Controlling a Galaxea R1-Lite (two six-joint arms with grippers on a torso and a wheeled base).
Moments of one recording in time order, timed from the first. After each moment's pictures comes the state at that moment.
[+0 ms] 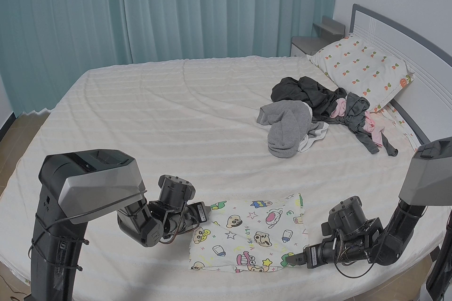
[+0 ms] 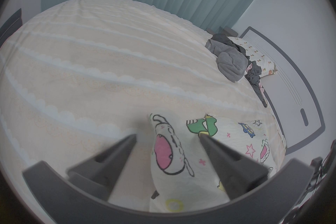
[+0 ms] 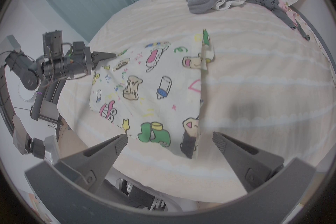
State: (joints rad) left arm -0.48 2.46 -0.91 -0.83 0.06 -0.63; right arm 0.54 2.09 -0.37 -0.78 0.05 0.38
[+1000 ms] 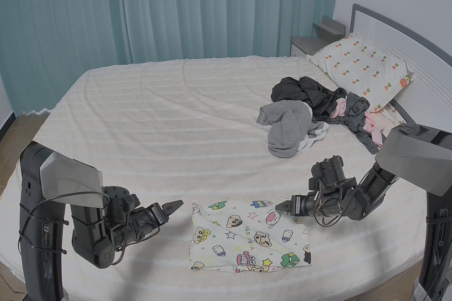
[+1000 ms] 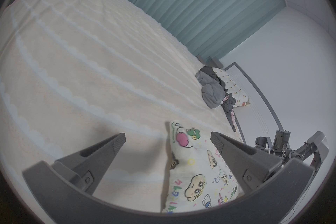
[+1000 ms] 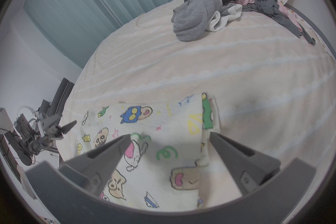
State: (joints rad) left arm -0.27 2.42 -0.39 -1.55 -0.20 -0.75; right arm 0.41 2.32 -0.91 -0.58 0.09 0.42
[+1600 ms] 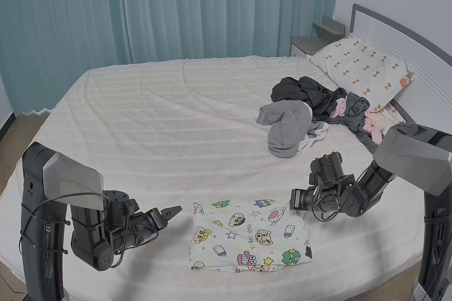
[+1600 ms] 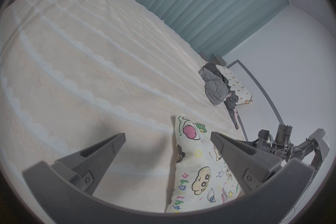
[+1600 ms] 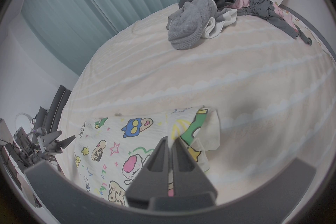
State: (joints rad) left arm -0.27 2.44 -0.37 -1.55 -0.20 -0.75; right arm 0.39 2.33 -0.94 -0.59 0.04 0.45
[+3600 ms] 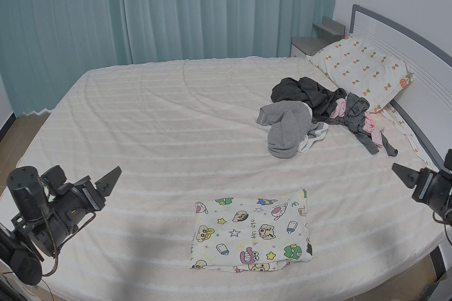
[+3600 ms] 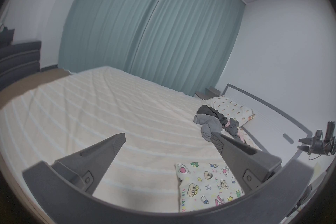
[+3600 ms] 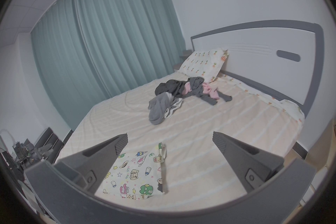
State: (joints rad) left arm -0.23 1.49 -0.08 -1.23 0.11 -0.40; right arm 0.37 1.00 -0.36 -0.32 -0.39 0.45
